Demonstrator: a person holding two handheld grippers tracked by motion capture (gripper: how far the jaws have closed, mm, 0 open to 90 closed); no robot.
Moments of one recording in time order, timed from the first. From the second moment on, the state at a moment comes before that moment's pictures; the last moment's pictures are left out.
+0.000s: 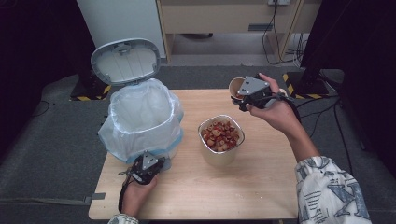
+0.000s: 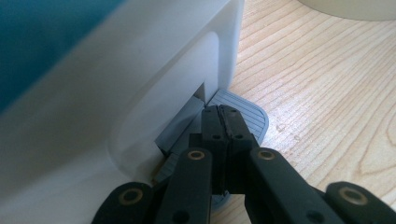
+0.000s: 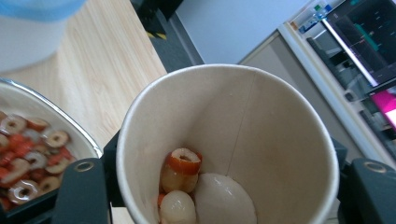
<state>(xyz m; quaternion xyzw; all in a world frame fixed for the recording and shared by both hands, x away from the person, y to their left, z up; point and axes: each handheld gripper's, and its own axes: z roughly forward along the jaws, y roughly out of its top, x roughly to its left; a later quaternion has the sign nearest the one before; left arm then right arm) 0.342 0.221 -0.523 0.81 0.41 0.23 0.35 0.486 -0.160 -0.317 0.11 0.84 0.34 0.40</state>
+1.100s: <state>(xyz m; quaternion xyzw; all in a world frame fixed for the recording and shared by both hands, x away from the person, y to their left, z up) 0.342 0.222 -0.523 0.81 0.41 0.23 0.35 0.490 -0.170 -0.314 0.18 0.82 0.45 0.30</state>
